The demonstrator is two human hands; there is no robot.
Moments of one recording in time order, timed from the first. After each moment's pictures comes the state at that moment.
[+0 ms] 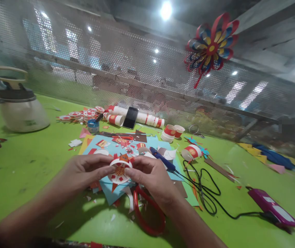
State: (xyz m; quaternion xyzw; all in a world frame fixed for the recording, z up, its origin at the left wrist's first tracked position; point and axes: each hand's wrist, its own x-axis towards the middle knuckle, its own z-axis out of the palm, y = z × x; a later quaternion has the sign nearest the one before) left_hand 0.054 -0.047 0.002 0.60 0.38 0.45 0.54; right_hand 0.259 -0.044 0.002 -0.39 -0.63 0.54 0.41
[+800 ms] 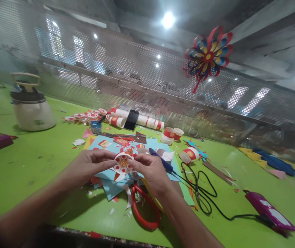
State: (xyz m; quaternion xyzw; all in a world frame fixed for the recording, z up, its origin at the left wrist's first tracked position) left_hand 0.059 -0.041 0.000 0.57 0.39 0.45 0.56; right_hand 0.261 -0.035 -0.007 -0.38 -0.57 0.56 0.46
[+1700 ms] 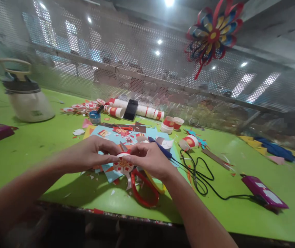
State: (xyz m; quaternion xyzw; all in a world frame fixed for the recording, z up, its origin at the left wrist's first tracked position) left_hand 0.059 -0.037 0.024 0.81 0.35 0.26 0.39; right_hand 0.272 -0.041 0.009 -0.42 -0.68 0.50 0.34
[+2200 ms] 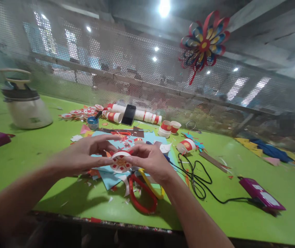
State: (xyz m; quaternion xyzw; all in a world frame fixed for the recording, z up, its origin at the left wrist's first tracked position) left_hand 0.052 -0.037 0.021 0.71 0.35 0.39 0.48; right_hand 0.275 -0.041 0.012 -0.35 -0.64 0.54 0.42
